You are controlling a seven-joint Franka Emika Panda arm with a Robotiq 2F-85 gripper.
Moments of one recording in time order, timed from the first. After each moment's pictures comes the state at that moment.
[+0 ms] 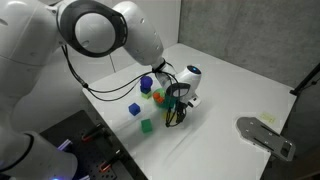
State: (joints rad) arm -0.10 0.85 -0.12 -1.79 0.25 2.47 0.39
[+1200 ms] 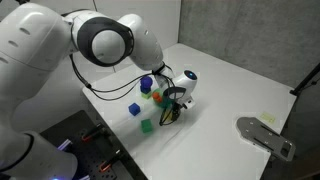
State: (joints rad) arm -0.10 0.95 -0.07 -1.72 0.35 2.49 0.44
